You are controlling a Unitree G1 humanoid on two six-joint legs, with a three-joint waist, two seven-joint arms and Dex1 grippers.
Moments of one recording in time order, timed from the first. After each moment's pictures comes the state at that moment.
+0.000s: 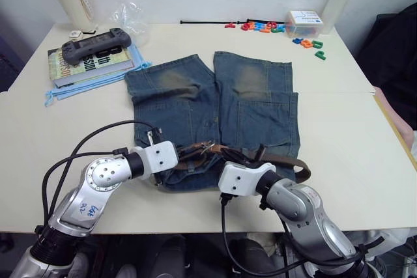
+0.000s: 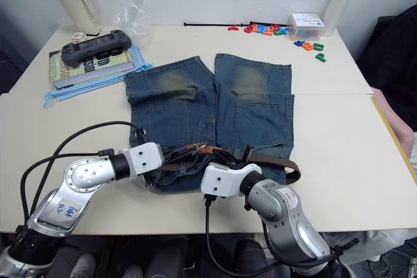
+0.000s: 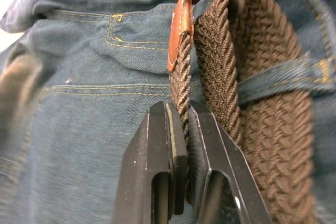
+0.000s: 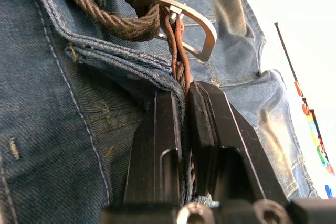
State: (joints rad) left arm -0.23 0.73 -0.18 -0.33 0.13 0.14 -0.64; right arm -0.15 -0.46 0.50 -0.63 -0.63 0.40 0.52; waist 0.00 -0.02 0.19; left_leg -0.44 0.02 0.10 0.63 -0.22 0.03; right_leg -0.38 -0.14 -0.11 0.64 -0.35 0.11
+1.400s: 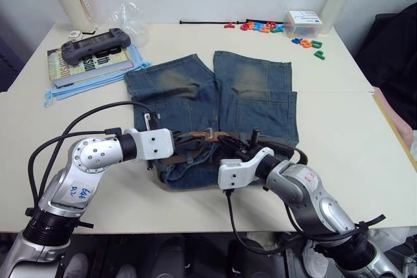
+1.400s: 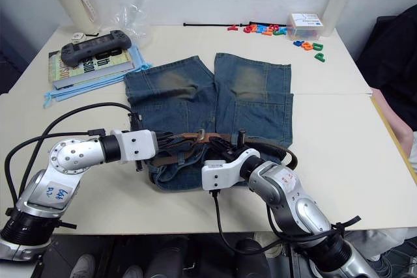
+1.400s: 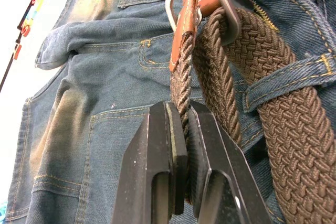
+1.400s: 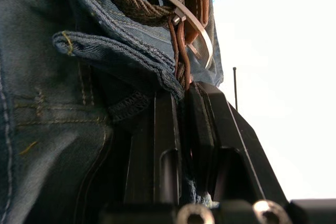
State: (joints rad) left arm -0.34 0.76 -0.10 -0.31 0.10 0.10 -0.77; right arm -0.29 -0.51 0.46 -0.47 -0.79 0.10 0.54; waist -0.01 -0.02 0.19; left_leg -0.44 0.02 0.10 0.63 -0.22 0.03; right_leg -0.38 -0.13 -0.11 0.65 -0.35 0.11
